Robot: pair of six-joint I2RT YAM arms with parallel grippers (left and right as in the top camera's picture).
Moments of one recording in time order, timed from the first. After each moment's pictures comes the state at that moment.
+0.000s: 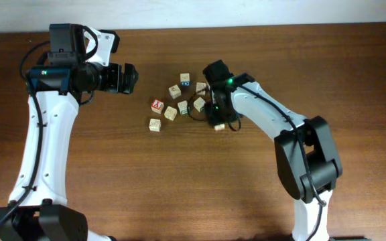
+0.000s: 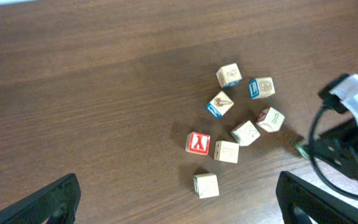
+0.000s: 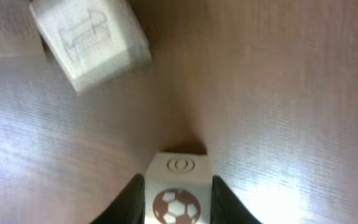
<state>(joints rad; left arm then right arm) 0.01 1.67 1.65 -0.92 0.28 0.16 0.45 2.10 1.59 -0.90 -0.05 0.21</state>
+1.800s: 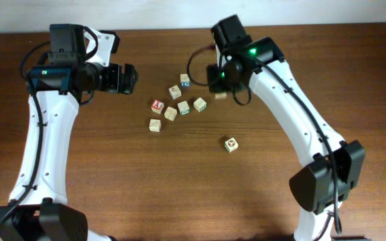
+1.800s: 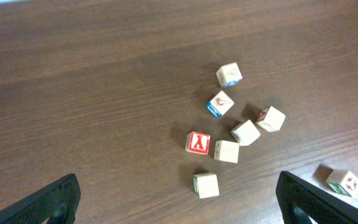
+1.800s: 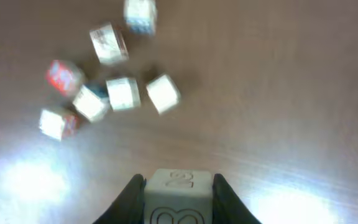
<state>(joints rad) 0.01 1.67 1.65 -0.91 0.28 0.16 0.44 2.01 1.98 -1.21 -0.05 0.29</state>
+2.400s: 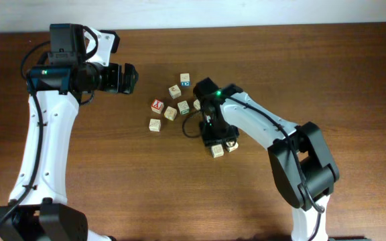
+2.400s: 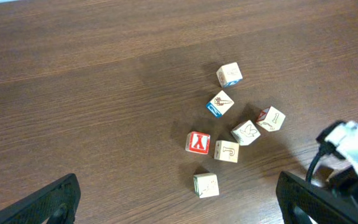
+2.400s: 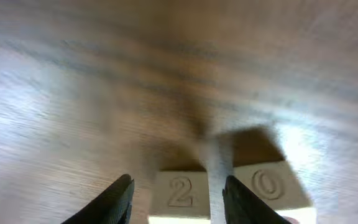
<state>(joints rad) 0.01 1.67 1.65 -0.92 0.28 0.16 0.53 2.08 1.54 -1.04 -0.09 0.35</state>
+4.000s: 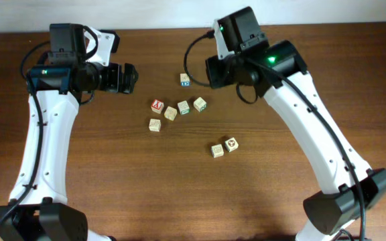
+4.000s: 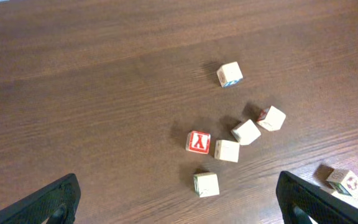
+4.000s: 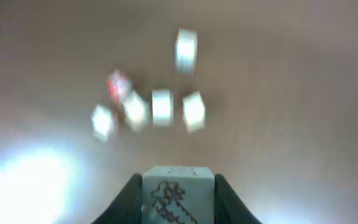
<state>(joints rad) 0.01 1.68 1.65 -0.92 0.28 0.16 0.48 1.85 2.00 -1.19 -0.07 0.21</state>
